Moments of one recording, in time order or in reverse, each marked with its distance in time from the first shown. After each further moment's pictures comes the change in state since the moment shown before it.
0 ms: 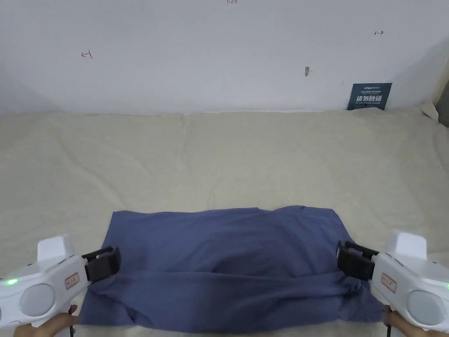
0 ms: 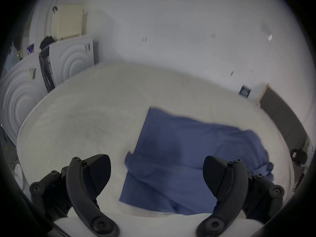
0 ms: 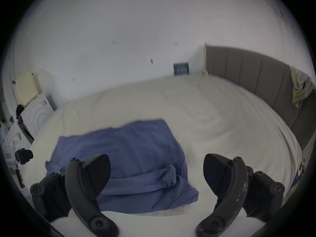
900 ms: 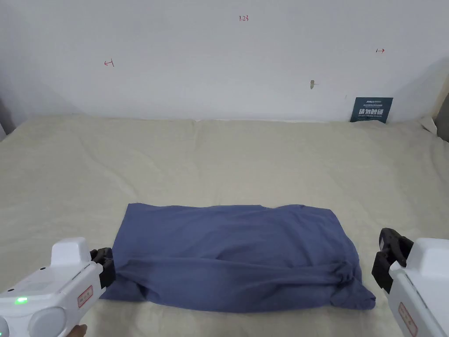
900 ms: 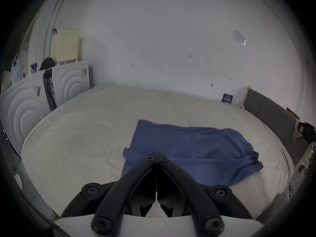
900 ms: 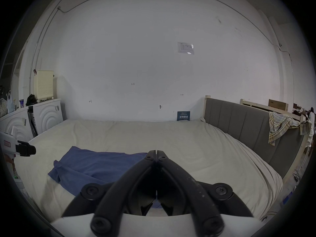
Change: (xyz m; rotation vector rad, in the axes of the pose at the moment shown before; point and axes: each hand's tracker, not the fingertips) left arm 0.005 -0.043 0.076 0.066 -0.044 -0.085; right arm -0.015 -0.014 0.123 0.311 -0.013 0.162
